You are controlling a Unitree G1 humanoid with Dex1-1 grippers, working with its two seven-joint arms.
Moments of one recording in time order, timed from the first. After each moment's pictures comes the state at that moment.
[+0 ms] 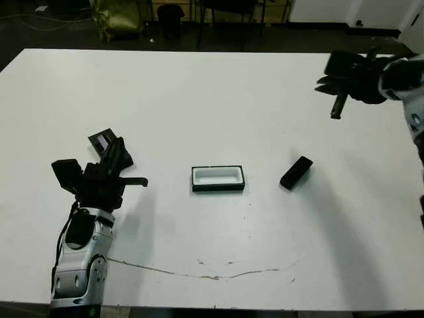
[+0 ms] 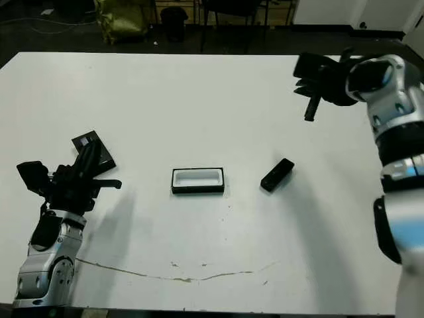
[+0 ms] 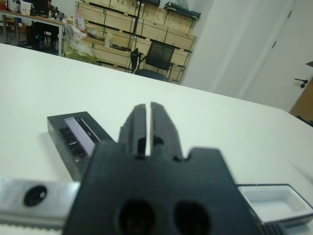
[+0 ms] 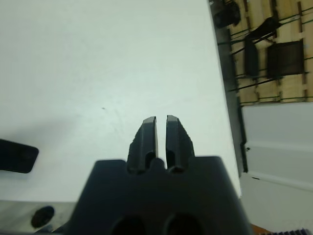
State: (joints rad) left arm -0.01 0.12 0.14 -0.14 -0.32 0.04 -0.17; right arm -1.19 -0.66 0.39 1.03 -0.41 -0.11 0.95
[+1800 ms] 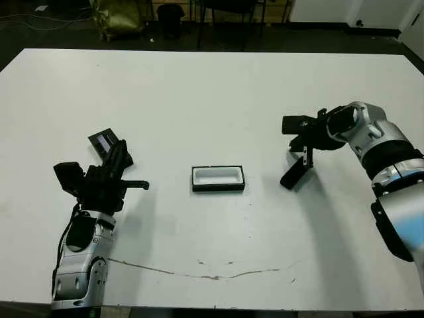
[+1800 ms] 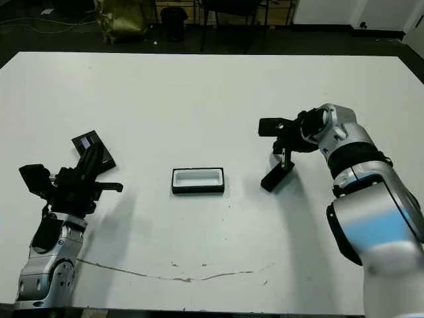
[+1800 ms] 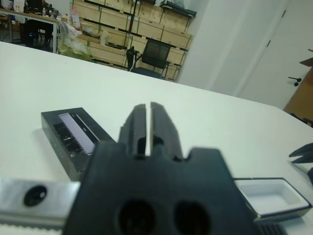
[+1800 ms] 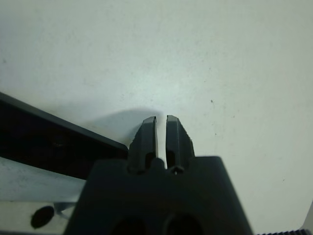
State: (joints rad) left arm 0.00 0.12 0.13 -0.13 -0.34 0.02 -0.20; right arm -1.11 -0.51 0.49 1.23 -0.53 -0.18 0.99
